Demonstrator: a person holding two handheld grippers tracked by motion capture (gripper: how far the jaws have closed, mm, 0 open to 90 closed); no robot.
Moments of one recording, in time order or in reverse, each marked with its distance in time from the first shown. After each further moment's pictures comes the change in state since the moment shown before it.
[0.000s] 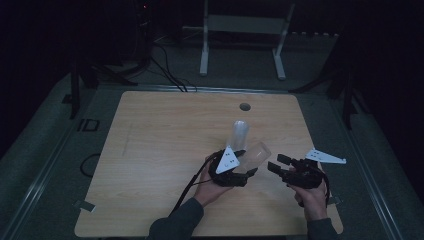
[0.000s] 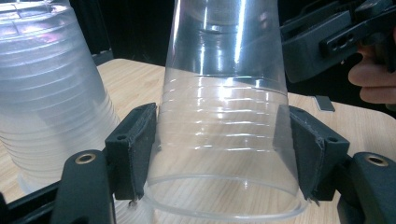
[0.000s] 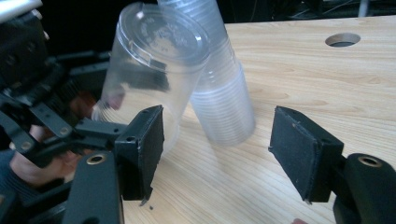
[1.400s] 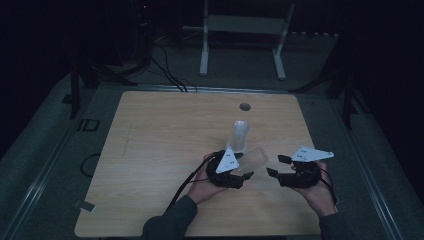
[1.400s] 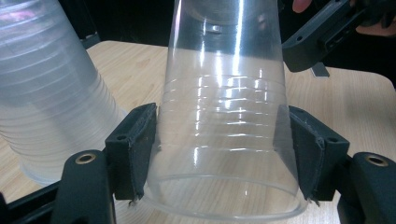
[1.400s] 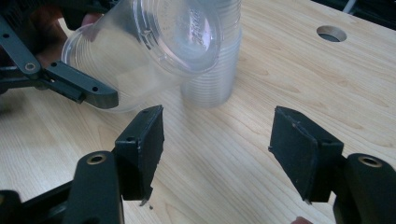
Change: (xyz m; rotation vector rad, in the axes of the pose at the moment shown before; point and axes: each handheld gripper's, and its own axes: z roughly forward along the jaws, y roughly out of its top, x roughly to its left) left arm 0.005 -0.001 -0.004 0.105 -0.048 0.075; right arm 0.017 0.018 0.004 0.247 -0.109 -0.318
